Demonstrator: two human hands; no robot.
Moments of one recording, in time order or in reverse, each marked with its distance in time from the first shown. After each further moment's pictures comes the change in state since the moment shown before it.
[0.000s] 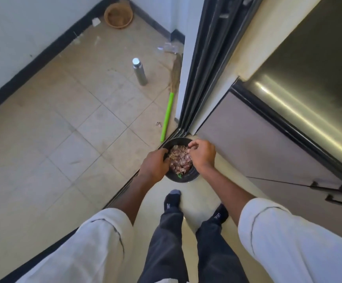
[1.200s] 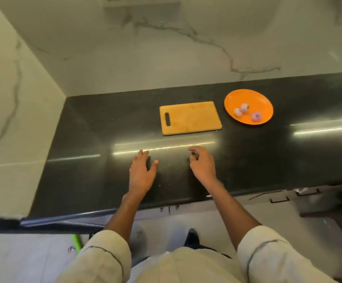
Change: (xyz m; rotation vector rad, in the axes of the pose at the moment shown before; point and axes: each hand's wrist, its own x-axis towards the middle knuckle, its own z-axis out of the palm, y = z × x) left_hand -0.012 0.542 0.158 -0.002 -0.078 0.688; right_hand -0.039 0.304 -0.502 0.467 0.641 0.188
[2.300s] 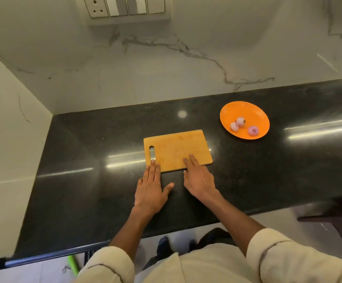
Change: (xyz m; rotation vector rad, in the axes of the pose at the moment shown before) left_hand 0.036 0.040 0.025 0.518 -0.253 0.129; right_hand 0.044 -0.015 -0.004 -0.702 -0.187 -0.072
